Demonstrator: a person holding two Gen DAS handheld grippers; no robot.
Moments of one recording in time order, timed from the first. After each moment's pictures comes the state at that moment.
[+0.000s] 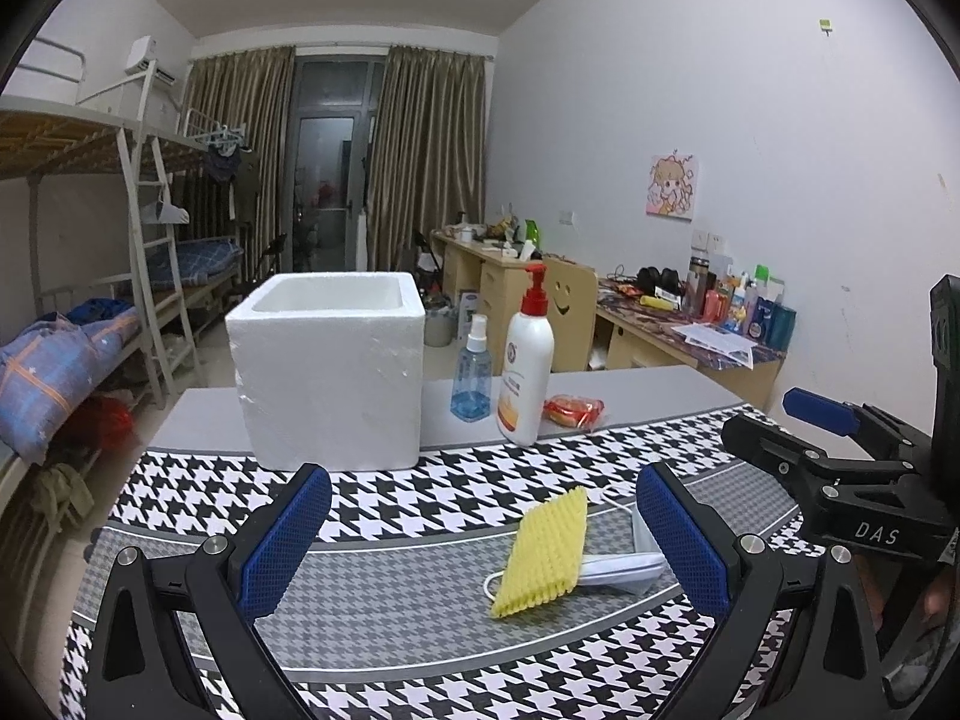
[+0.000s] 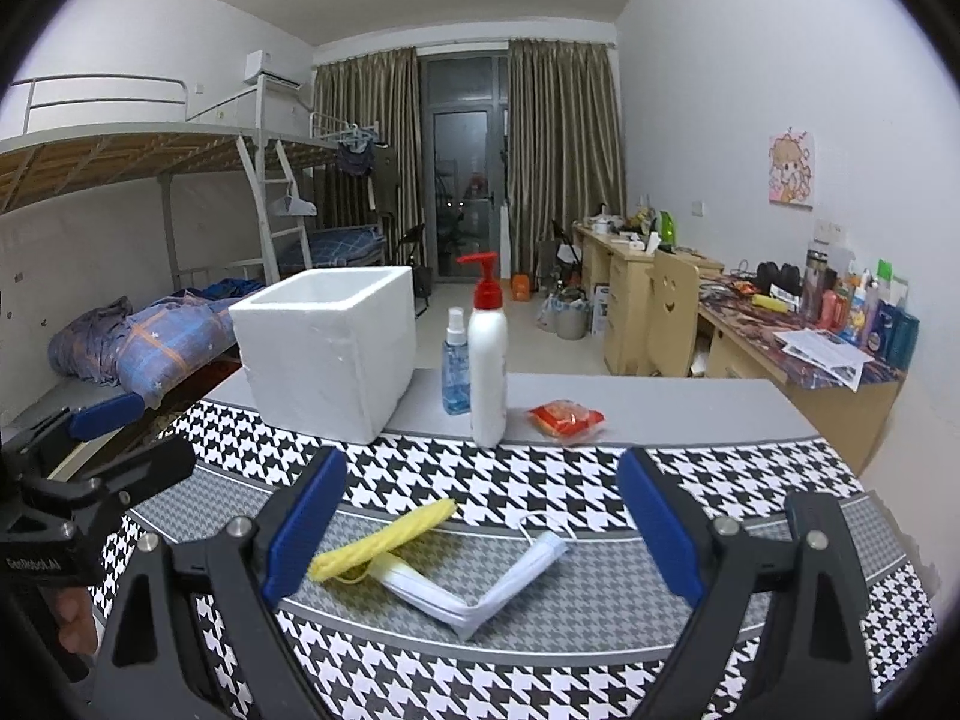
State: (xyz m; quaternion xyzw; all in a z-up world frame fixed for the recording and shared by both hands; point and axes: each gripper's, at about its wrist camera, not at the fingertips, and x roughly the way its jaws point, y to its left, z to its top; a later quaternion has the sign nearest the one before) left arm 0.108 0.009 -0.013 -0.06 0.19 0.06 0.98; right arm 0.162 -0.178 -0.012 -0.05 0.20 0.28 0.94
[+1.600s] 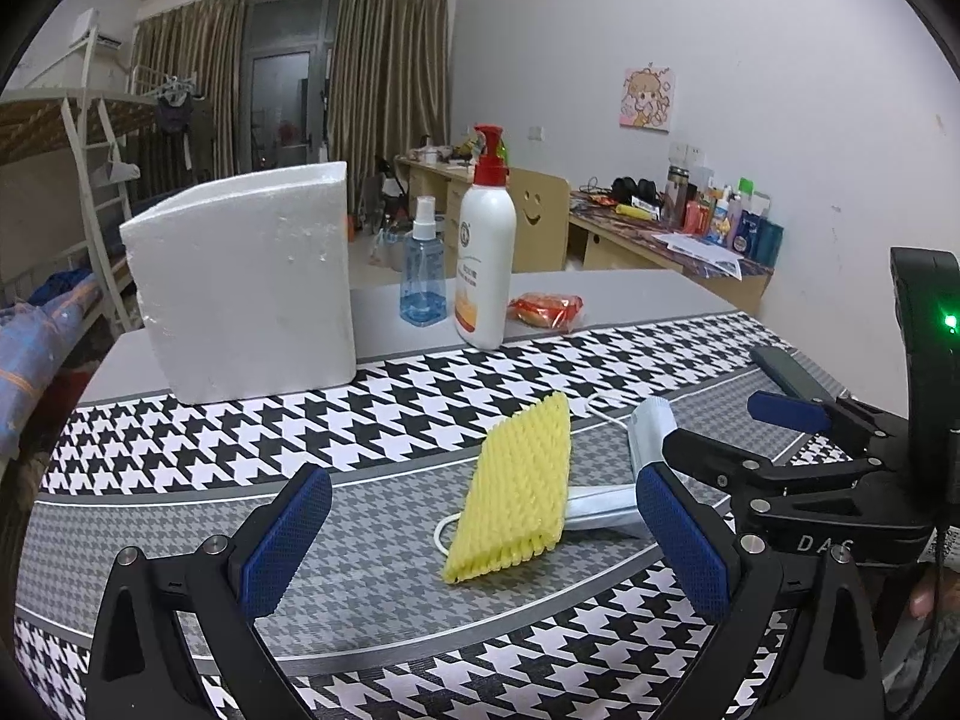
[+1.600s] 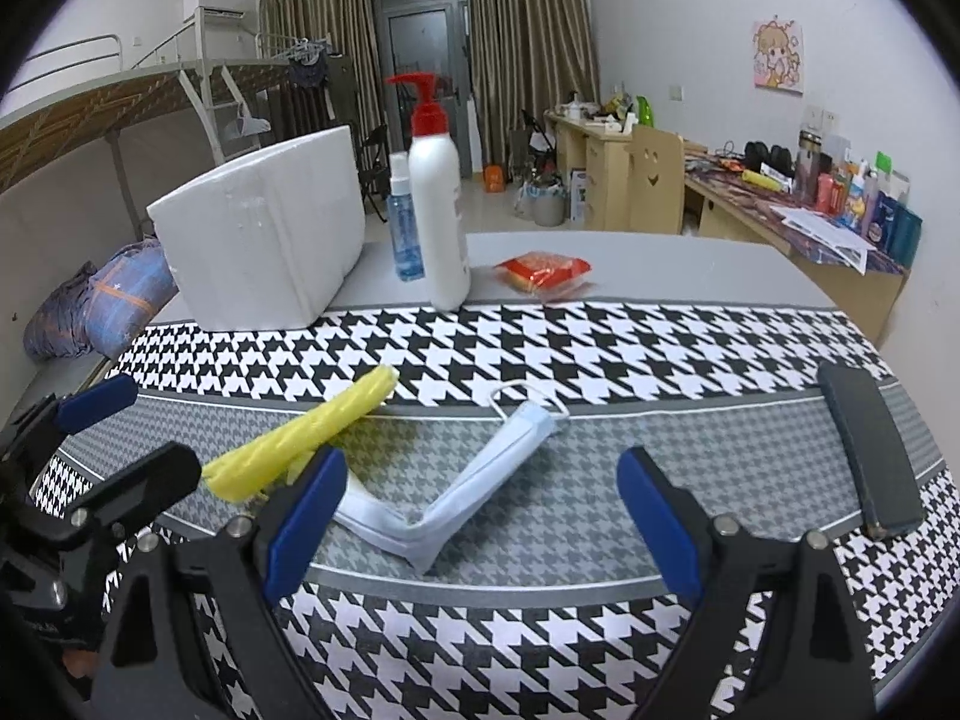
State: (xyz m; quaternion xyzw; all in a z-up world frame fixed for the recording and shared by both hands) left arm 0.163 -0.007 -0.068 -0.04 0.29 0.01 0.96; right arm 0.204 -0.173 -0.082 -0.04 0.34 0.25 0.91
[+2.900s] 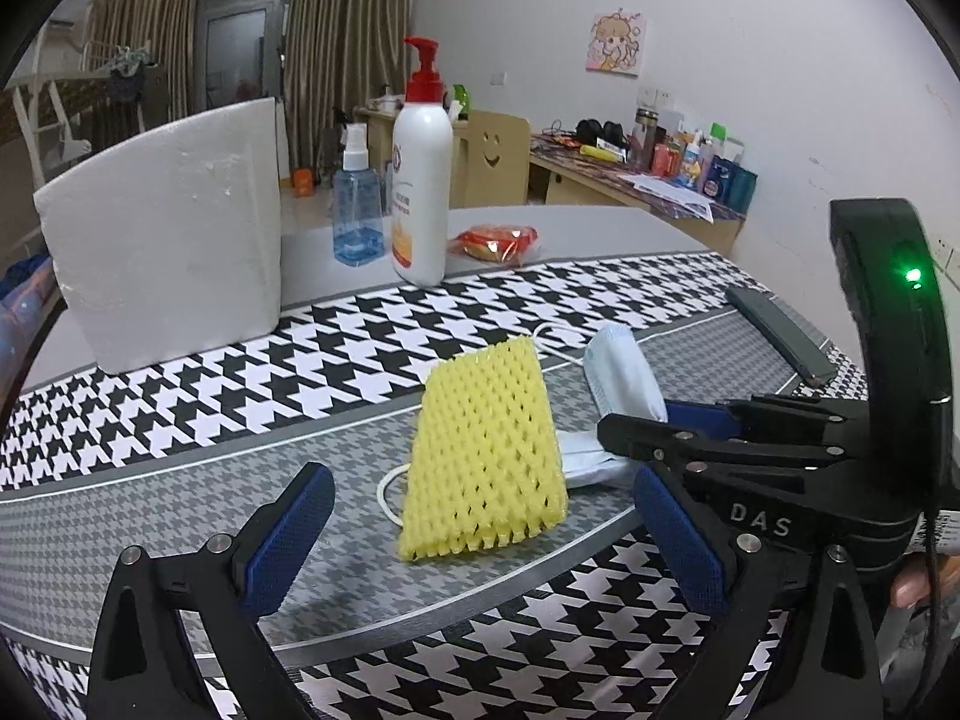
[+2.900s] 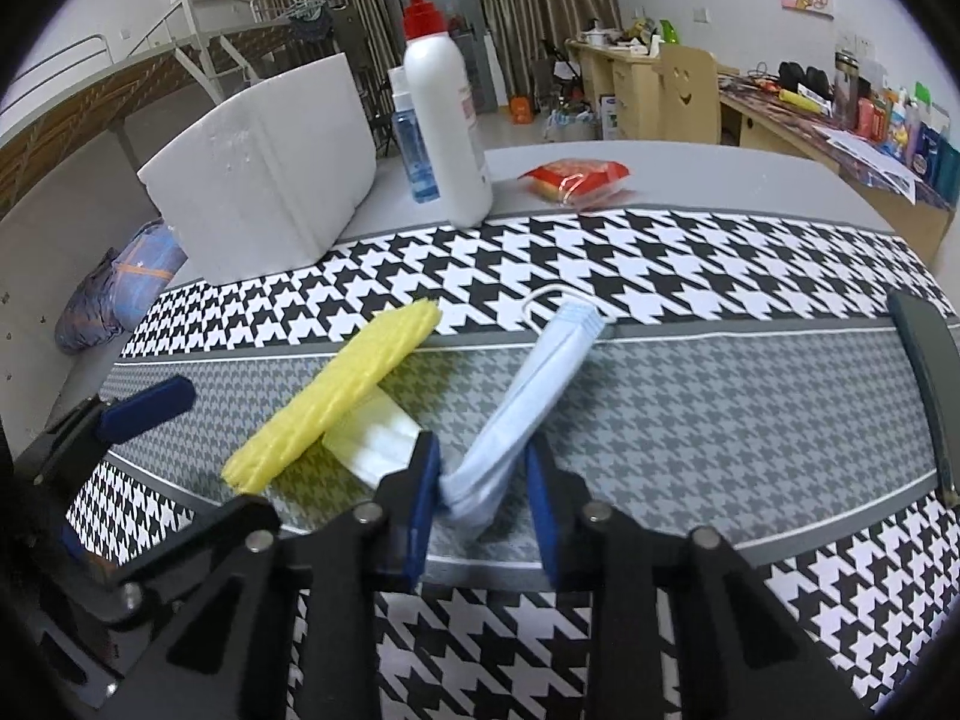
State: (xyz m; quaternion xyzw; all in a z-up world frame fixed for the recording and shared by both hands) left arm 0.194 -0.029 -0.099 -0.04 0.35 -0.04 0.93; right arm 0.222 -0.169 -0.111 -0.02 0.42 0.28 0.86
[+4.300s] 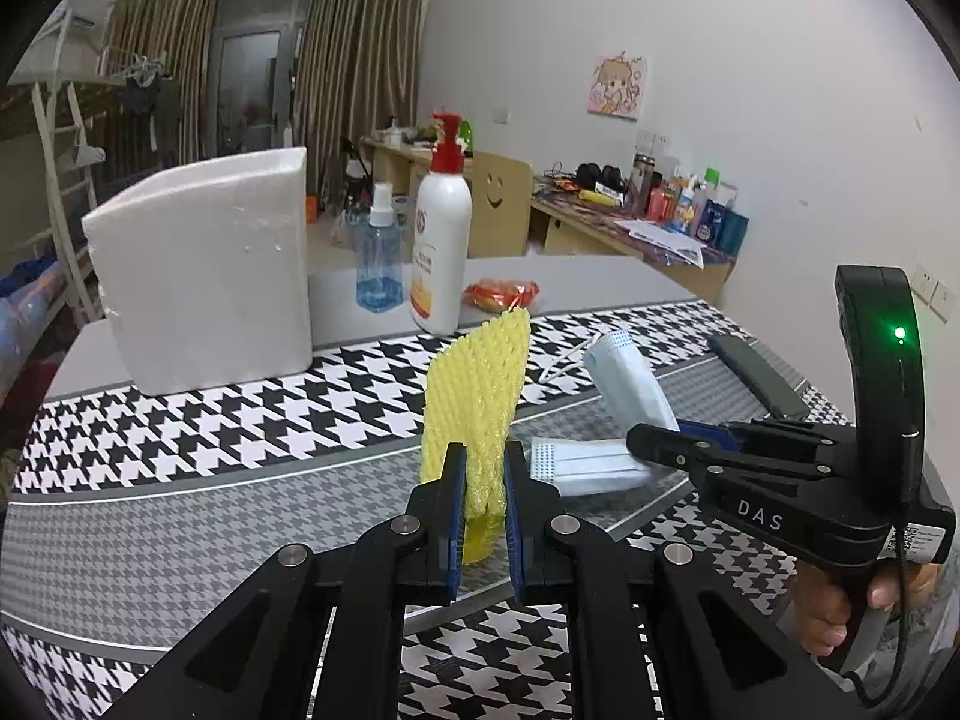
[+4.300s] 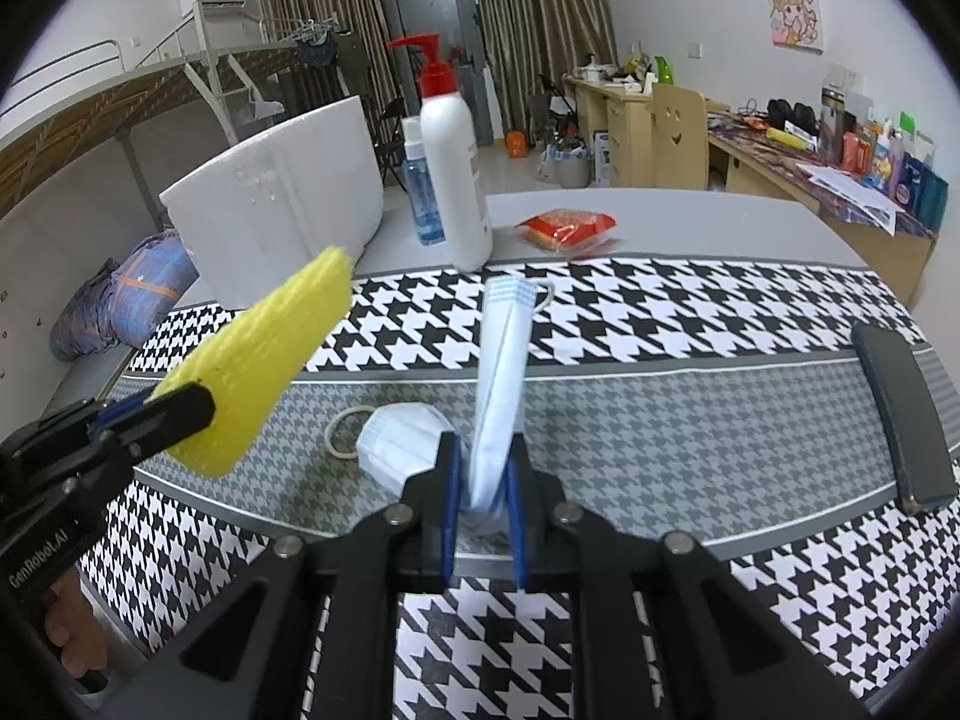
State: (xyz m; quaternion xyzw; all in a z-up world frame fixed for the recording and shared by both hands) left arm 0.155 -0.008 -0.060 -0.06 0.30 -0.04 0.95; right arm 0.206 -0.175 -0.085 -0.03 0.38 0.27 0.88
